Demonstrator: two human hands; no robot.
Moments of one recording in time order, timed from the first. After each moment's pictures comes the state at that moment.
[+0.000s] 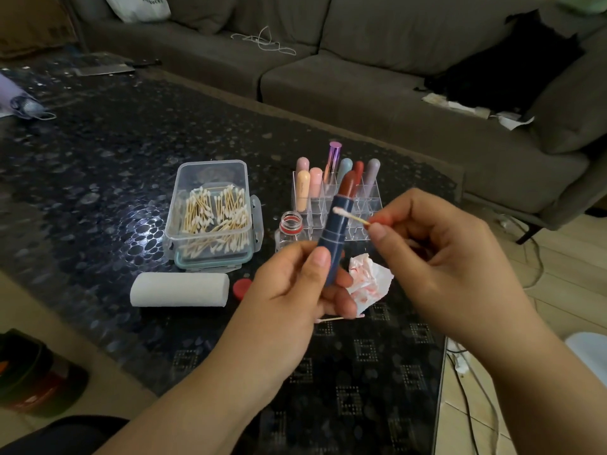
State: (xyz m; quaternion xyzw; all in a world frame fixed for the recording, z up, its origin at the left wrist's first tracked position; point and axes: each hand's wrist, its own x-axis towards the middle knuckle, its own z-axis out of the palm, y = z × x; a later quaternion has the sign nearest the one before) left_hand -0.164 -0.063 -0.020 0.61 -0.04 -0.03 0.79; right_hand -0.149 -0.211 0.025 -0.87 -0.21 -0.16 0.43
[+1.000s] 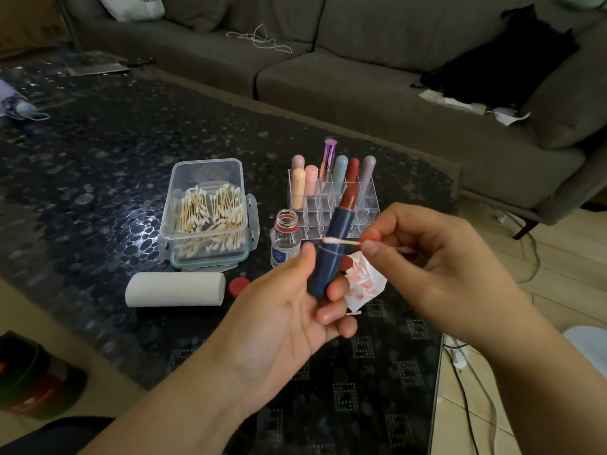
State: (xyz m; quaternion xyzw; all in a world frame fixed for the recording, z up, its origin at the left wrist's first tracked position) left_hand -0.165 -0.057 -0.013 0.38 -0.02 -0.25 0.89; right_hand -0.146 -0.221 0.021 -0.86 -0.22 -0.07 0.46
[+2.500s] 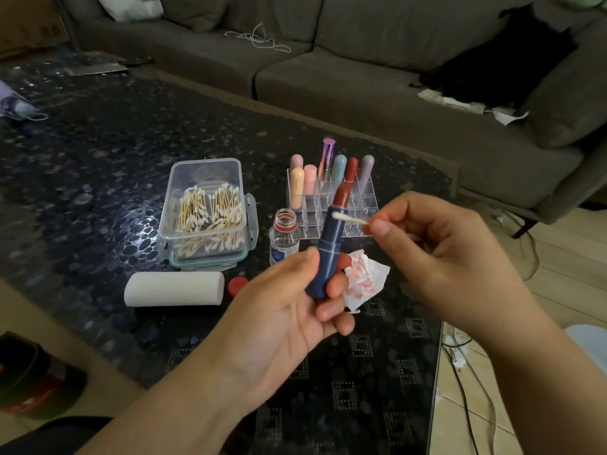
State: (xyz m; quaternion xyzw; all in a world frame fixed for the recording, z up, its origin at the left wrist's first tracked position) left_hand -0.167 -0.057 -0.011 0.40 -0.02 -0.23 0.89; right_hand -0.145 -0.223 0.024 -0.86 -0.20 -0.10 0.47
